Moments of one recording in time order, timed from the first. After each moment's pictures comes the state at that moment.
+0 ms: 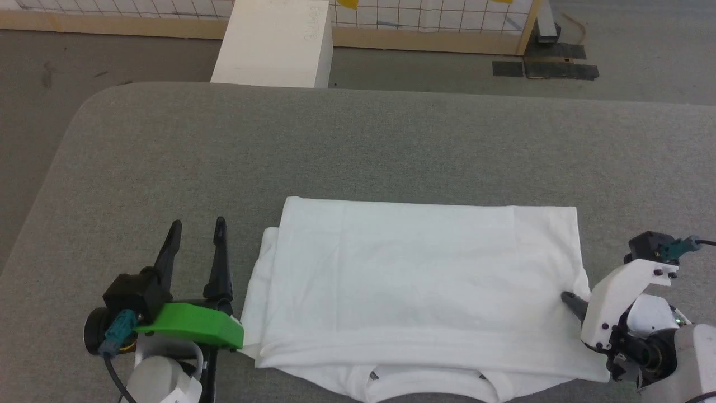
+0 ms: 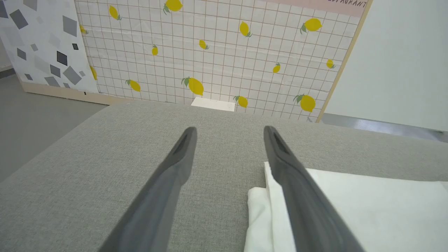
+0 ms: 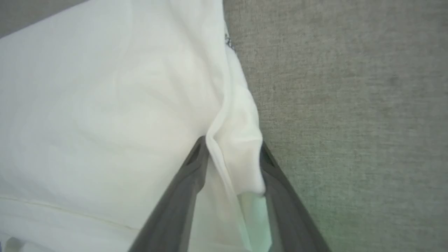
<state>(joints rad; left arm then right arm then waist) -0.13 0.11 -0.03 0.15 -0.26 -0.07 -0.26 -0.22 -0.07 -0.21 0.32 0.30 0.13 0.78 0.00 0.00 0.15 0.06</state>
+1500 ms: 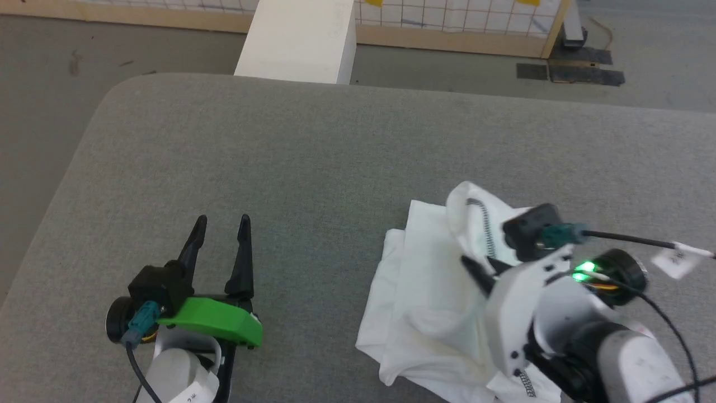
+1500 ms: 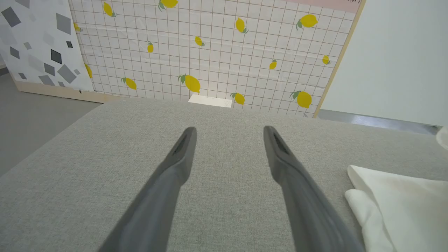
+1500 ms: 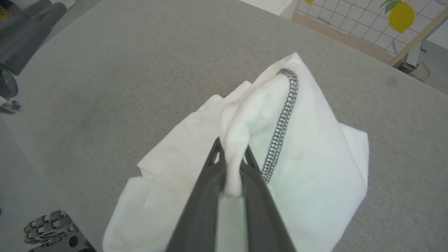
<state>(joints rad) -0.16 0.06 -0.03 0.20 -0.20 -0.12 -0.26 -0.14 -0.11 0.25 -0.32 0.20 0.13 0.87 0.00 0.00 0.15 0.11</state>
